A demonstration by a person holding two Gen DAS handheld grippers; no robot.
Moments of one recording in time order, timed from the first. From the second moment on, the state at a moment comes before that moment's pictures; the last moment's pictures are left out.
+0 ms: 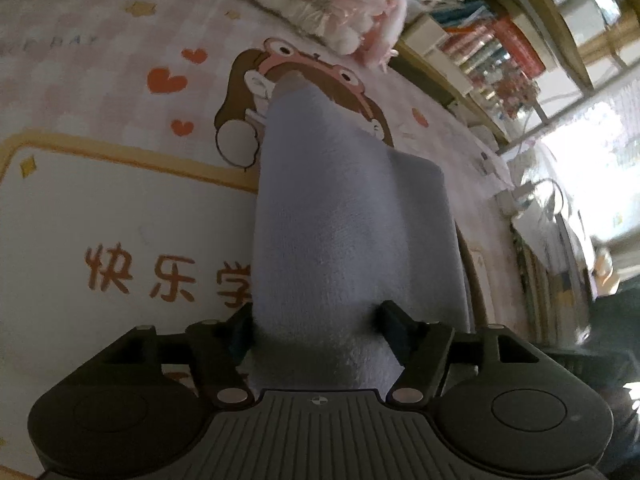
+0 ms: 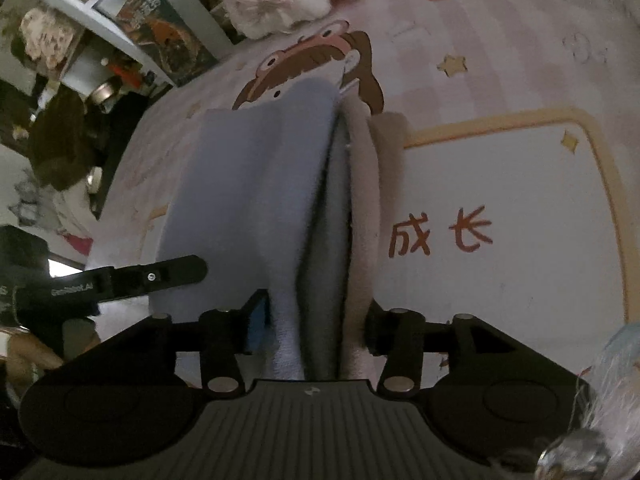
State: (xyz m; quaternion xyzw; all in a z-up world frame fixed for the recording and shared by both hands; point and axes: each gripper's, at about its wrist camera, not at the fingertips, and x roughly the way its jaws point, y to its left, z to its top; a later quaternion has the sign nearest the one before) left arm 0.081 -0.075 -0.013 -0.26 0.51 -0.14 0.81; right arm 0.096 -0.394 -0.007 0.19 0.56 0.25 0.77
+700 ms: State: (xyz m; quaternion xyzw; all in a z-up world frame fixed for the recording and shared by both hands) left arm 0.054 -0.130 0.023 -0.17 0.45 -0.08 0.87; right arm 0.084 -0.385 0.019 0.05 0.46 0.34 0.82
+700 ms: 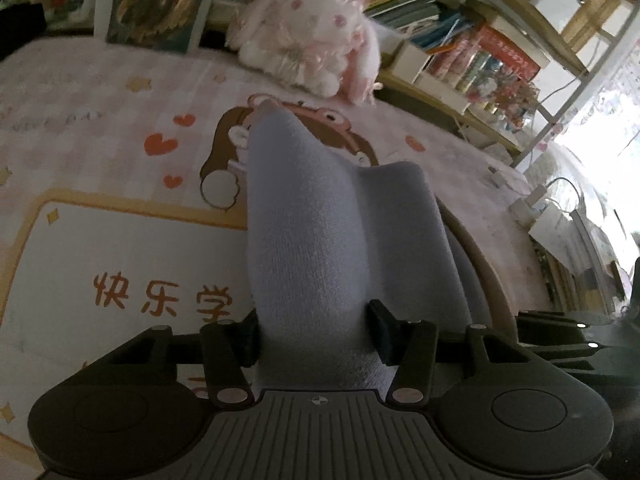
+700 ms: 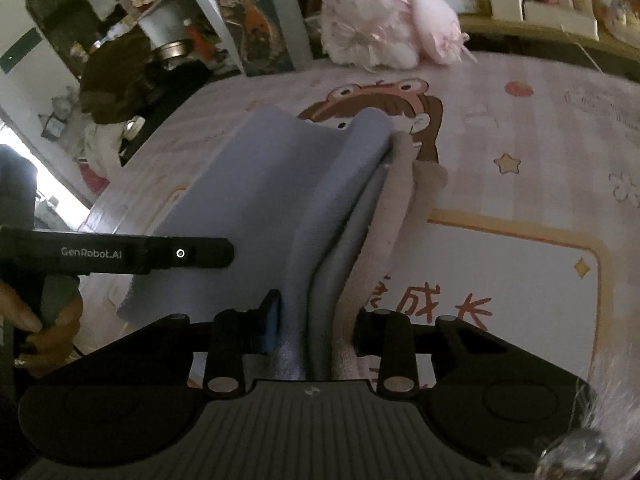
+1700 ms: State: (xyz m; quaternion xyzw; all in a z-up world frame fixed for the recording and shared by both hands) left arm 0.060 -0.016 0.043 -0.13 0.40 -0.17 0.89; right arm 0.049 -0.263 0.048 0.02 0.39 0.29 0.87
